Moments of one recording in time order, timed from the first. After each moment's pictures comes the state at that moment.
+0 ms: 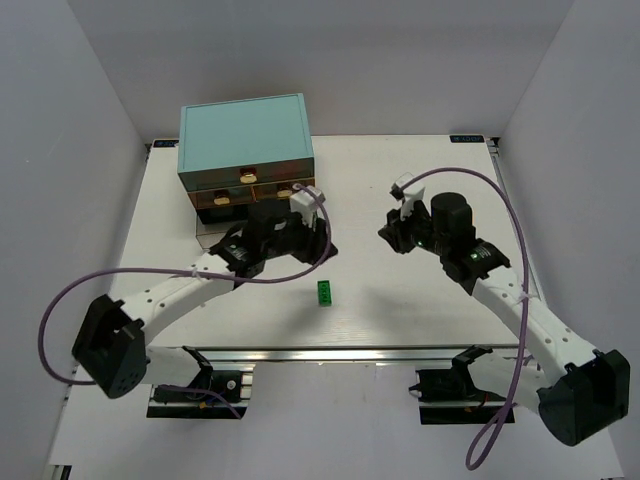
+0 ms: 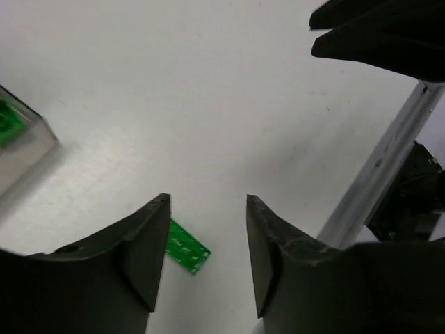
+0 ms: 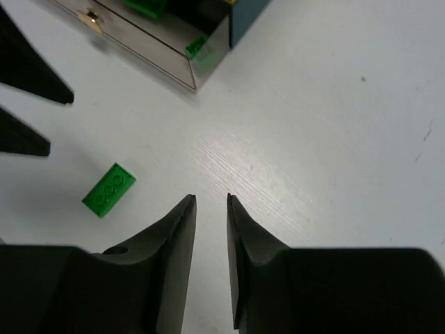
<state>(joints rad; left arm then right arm) -0.68 1.26 0.89 -0.02 0.28 -0.21 0.50 1.07 0.89 -0.24 -0.28 -0.13</state>
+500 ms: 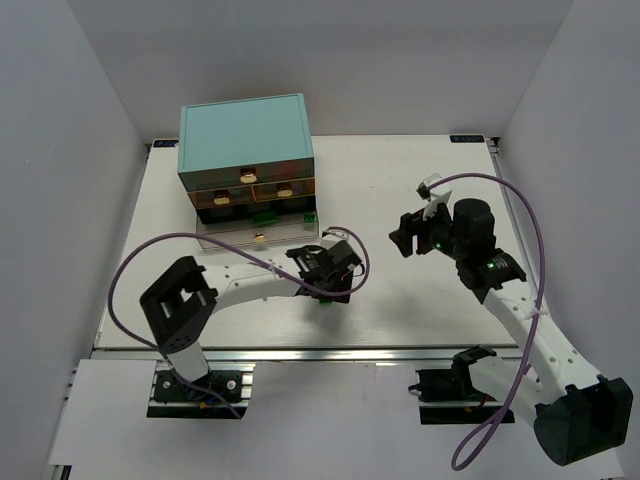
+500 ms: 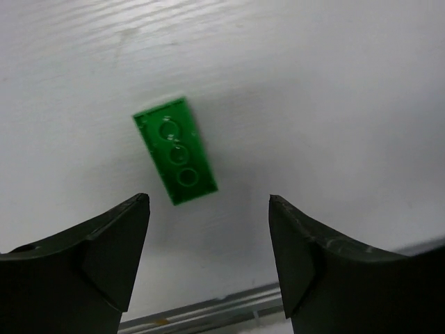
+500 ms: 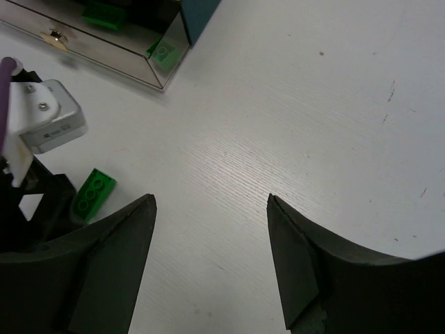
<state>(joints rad) -1.03 1.67 1.11 -0.53 -0.26 -0.70 0.34 0.96 0.79 -0.24 -0.30 -0.06</state>
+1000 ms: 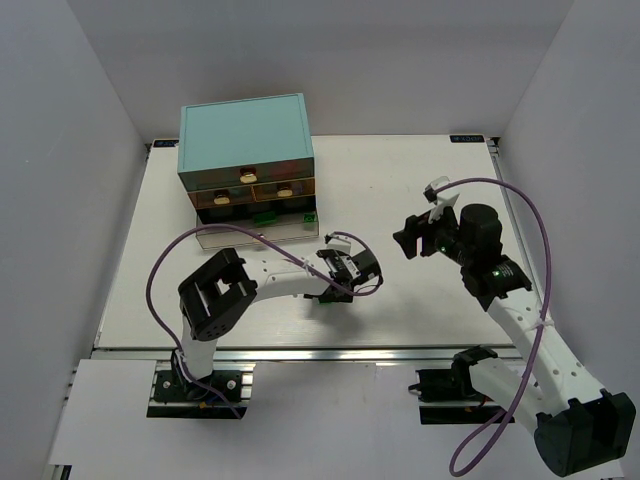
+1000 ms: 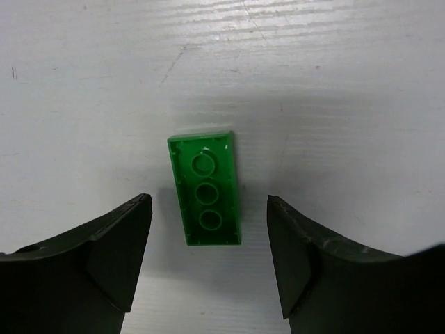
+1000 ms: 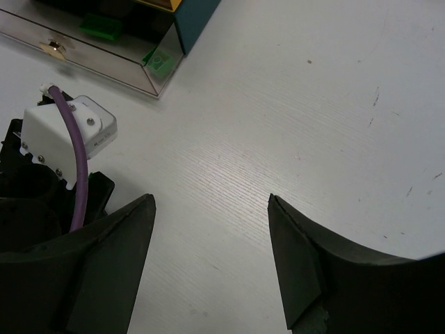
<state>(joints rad) -1.09 1.92 1.31 -0.75 -0.54 -0.93 0.32 0.89 0.76 -0.23 -0.30 -0.06</state>
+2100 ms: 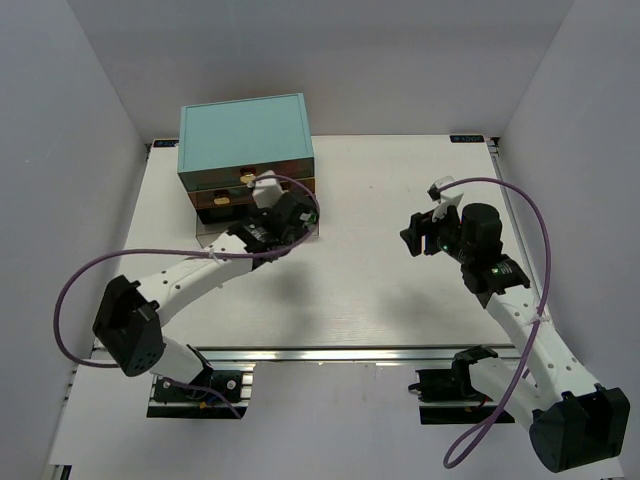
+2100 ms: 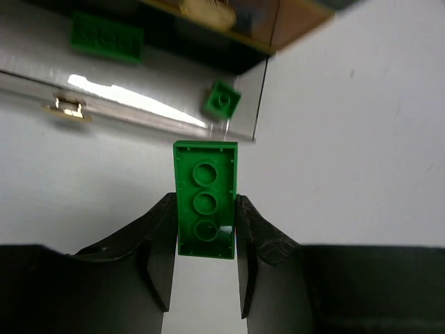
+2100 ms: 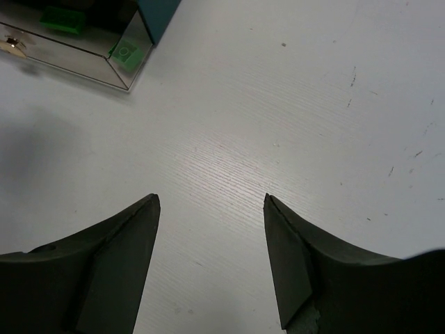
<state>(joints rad) -0.80 1.47 1.17 -0.51 -0.60 -0.98 0.28 0.91 0.74 -0.21 -0.27 -0.06</state>
